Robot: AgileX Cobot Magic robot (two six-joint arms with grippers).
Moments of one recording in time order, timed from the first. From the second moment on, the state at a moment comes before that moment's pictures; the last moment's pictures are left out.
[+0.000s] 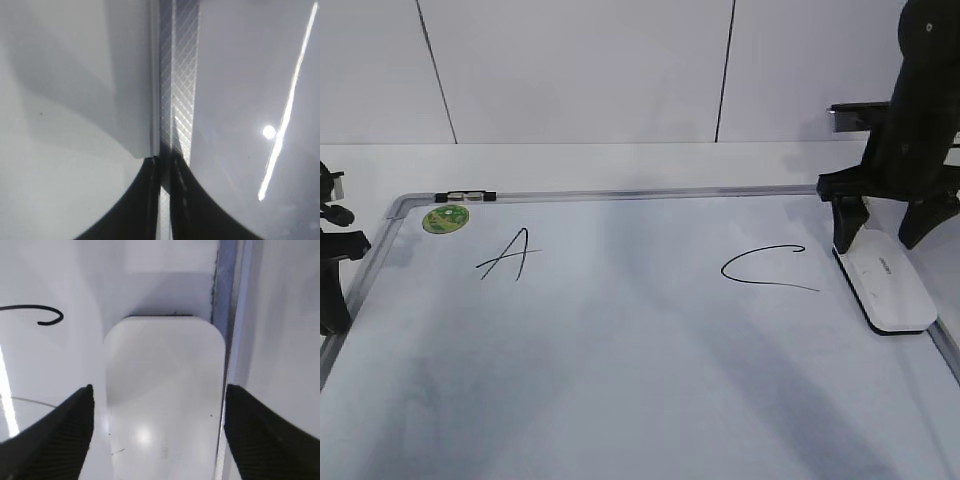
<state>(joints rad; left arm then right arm) 0.04 1.97 -1.24 -0.27 1.09 0.17 0.08 2.04 -1.61 -0.04 1.21 0.07</state>
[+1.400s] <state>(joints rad) 0.04 1.98 -1.28 -0.27 1.12 0.17 0.08 1.72 -1.61 0.02 1.23 0.07</state>
